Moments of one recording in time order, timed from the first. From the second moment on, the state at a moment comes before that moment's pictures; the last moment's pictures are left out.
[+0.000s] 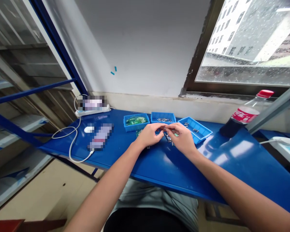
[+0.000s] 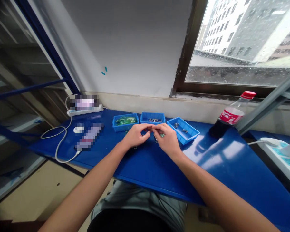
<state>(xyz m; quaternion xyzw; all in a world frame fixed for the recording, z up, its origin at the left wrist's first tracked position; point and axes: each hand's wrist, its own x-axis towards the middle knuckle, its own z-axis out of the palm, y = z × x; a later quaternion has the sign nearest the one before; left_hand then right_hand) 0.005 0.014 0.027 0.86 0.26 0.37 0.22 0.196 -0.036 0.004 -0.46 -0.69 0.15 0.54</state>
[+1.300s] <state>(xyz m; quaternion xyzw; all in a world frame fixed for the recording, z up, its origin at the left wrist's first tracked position) 0.005 0.019 0.022 0.83 0.33 0.37 0.24 0.197 -0.032 0.002 -0.48 -0.69 0.16 0.52</state>
